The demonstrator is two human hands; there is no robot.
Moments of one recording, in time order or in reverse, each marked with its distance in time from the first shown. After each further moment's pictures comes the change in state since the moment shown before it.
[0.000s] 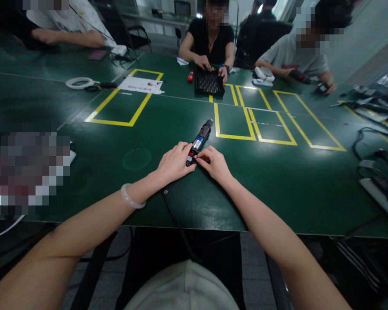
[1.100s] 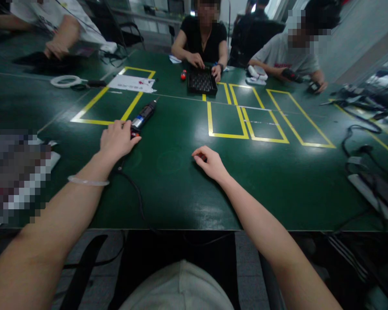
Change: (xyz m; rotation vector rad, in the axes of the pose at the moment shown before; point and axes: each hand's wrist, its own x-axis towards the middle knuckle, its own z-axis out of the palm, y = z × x) left_hand 0.007 -0.144 -0.036 0.222 0.010 -0.423; right_hand -0.001 0.011 -0.009 0.112 -0.009 0.021
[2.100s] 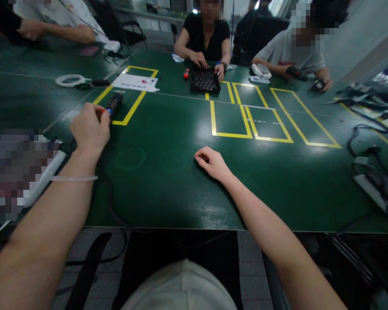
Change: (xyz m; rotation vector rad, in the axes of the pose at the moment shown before) left_hand 0.003 -0.043 -0.022 -0.223 0.418 -0.233; right_hand 0.000 -0.001 0.001 -0.055 -0.065 -0.030
